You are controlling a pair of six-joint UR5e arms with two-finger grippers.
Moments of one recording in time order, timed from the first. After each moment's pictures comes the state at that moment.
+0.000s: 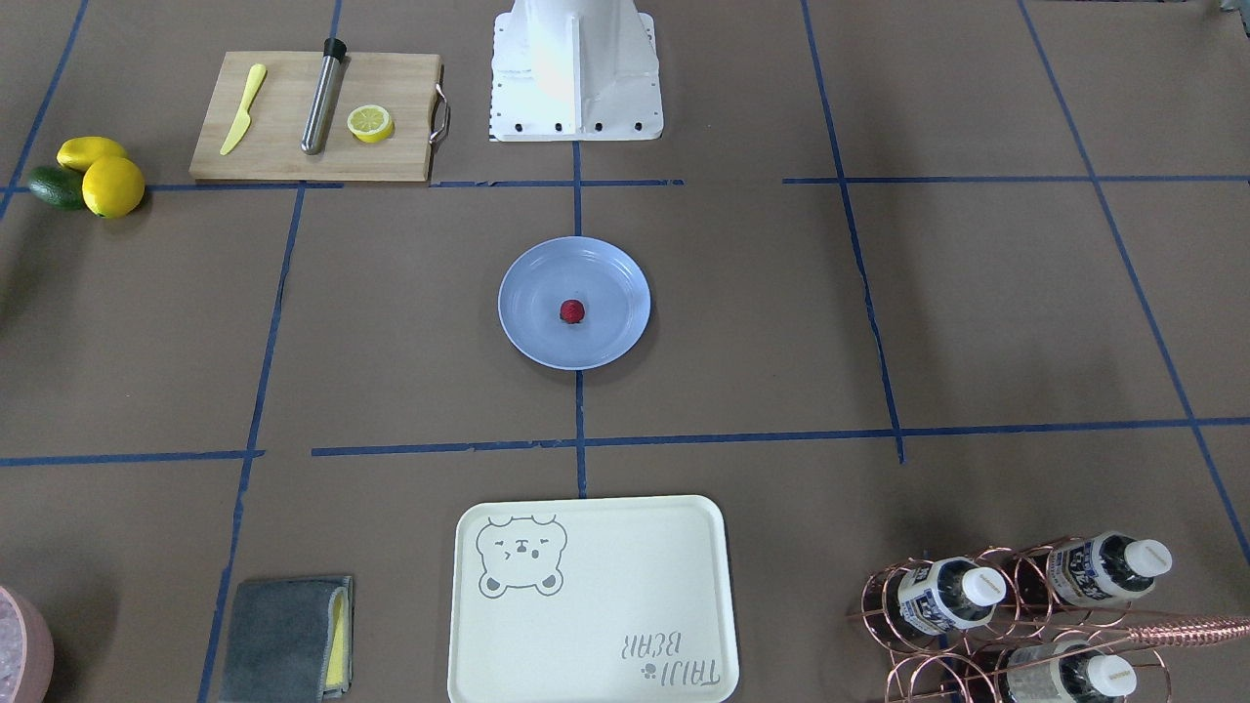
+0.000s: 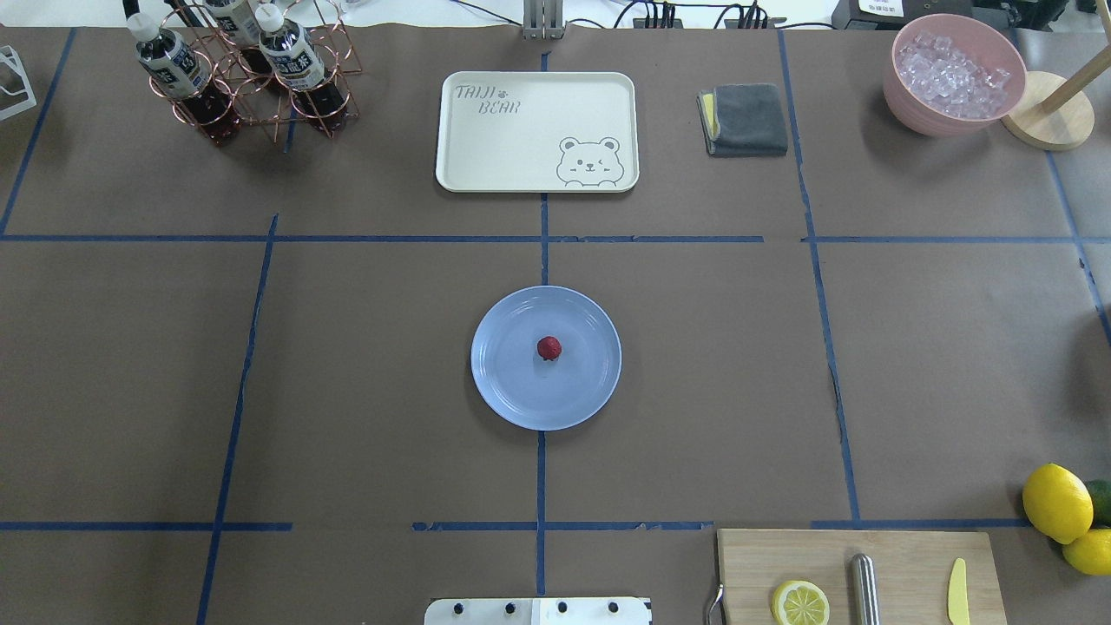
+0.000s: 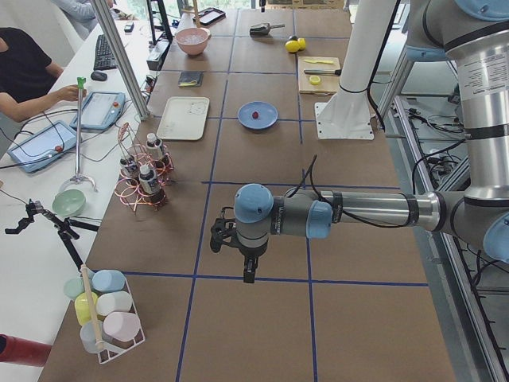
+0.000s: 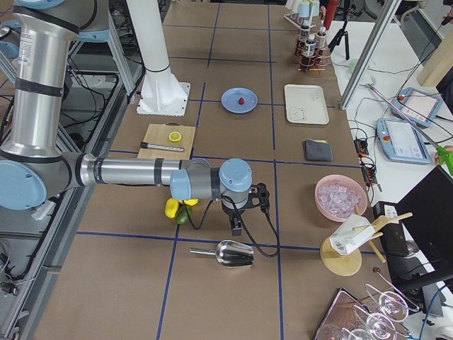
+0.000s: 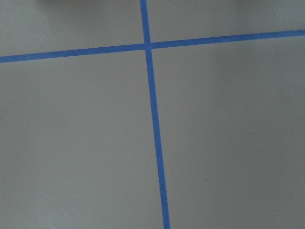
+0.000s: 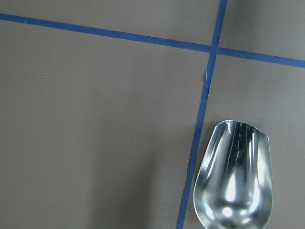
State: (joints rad) left arm -1.55 -1.33 -1.83 -1.62 -2.34 0.02; right arm 1.50 -1.77 1.78 -1.48 2.41 -0.05
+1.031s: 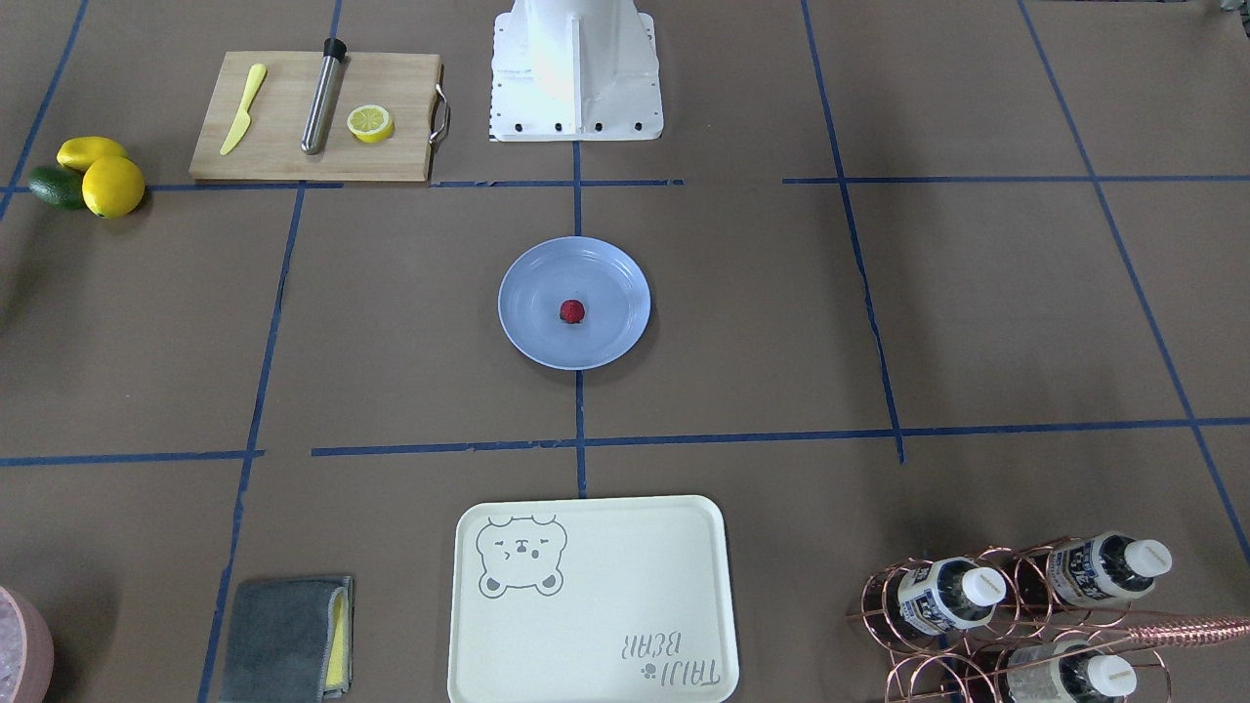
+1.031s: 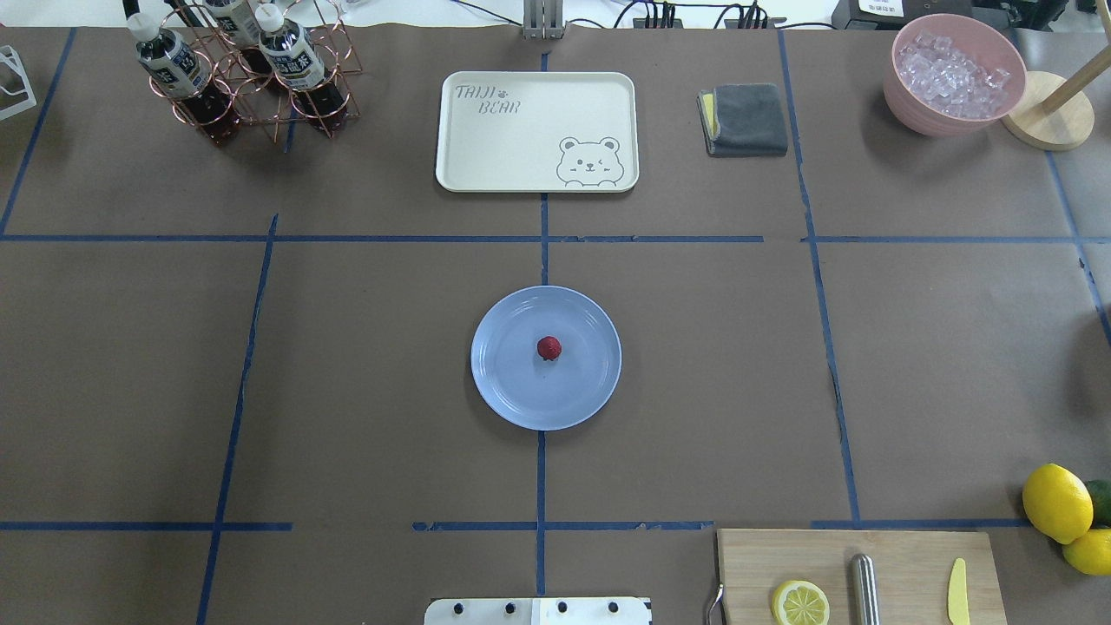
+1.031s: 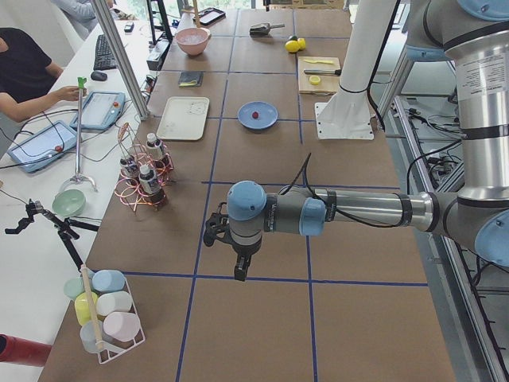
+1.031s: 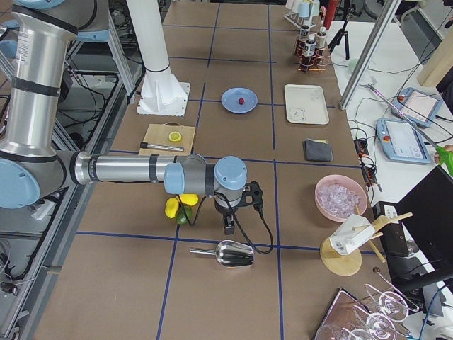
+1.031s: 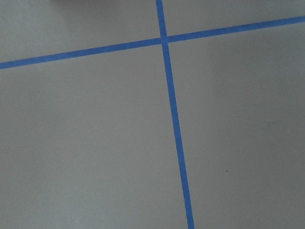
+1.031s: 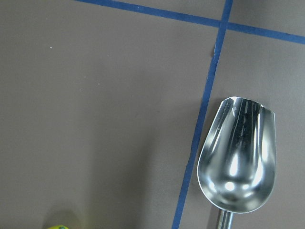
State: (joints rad) left arm -1.55 -1.37 -1.82 -1.62 -2.35 0.12; right arm 1.50 -1.81 1.84 -1.59 2.41 -0.14
